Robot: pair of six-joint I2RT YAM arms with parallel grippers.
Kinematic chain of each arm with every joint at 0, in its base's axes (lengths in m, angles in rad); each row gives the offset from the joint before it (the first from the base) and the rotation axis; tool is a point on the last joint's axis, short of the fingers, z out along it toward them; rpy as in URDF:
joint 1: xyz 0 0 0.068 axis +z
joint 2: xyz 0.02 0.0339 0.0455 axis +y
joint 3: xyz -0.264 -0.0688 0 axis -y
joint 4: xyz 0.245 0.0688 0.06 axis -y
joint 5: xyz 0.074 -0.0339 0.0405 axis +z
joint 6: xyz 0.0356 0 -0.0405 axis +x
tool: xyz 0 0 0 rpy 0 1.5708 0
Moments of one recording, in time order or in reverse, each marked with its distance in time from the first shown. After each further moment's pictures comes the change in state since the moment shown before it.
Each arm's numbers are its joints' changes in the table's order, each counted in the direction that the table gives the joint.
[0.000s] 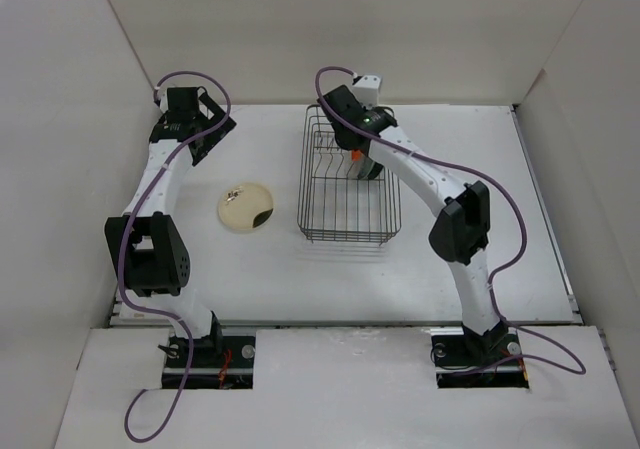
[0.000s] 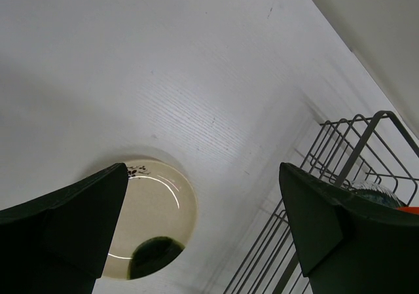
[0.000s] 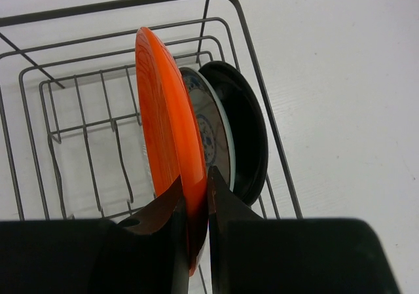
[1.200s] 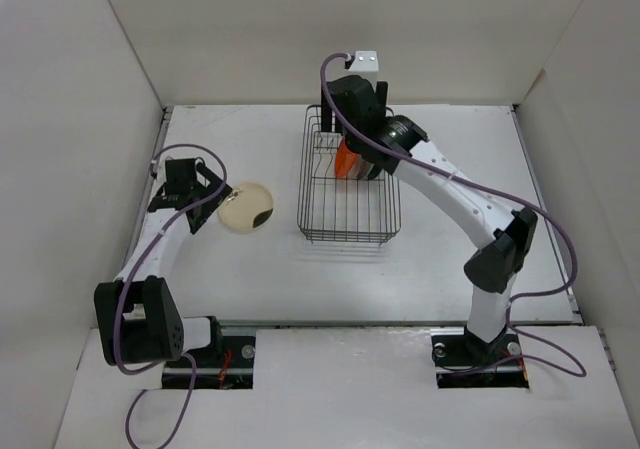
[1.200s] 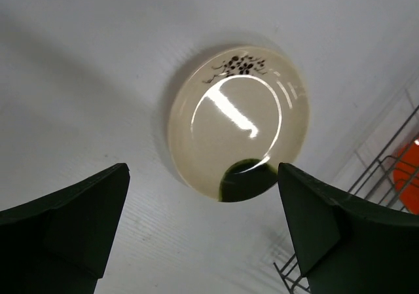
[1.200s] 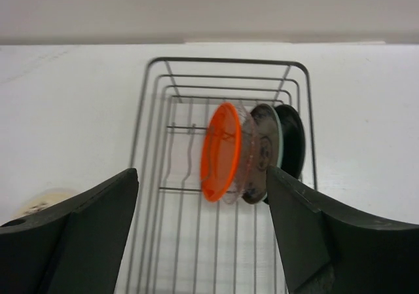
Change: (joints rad) left arm 0.047 -0.415 -0.618 0.082 0.012 -0.044; right arm 0.095 -0.276 -0.157 0.248 0.134 -0.220
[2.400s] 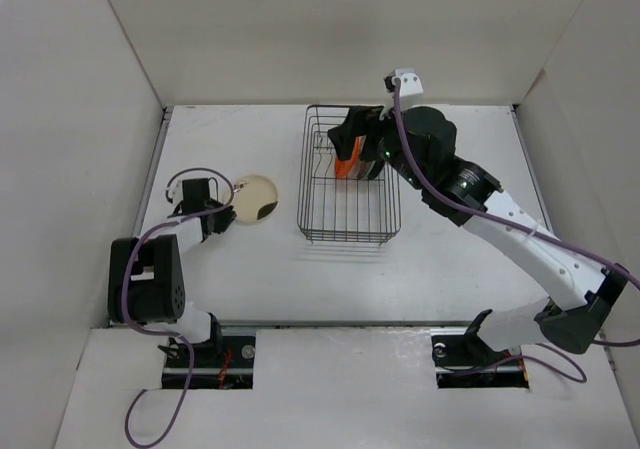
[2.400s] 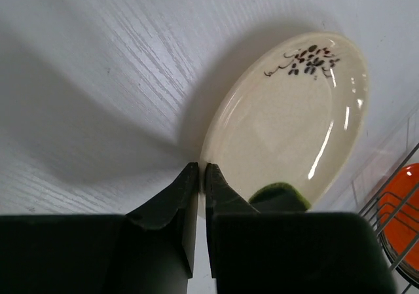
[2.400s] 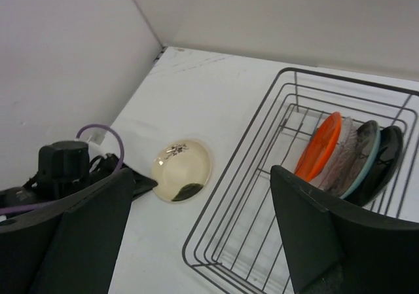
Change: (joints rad) left arm -0.010 0.232 -0.250 0.443 -0.093 -0.251; right arm 0.045 -0.541 -0.529 0.364 0.428 -0.018
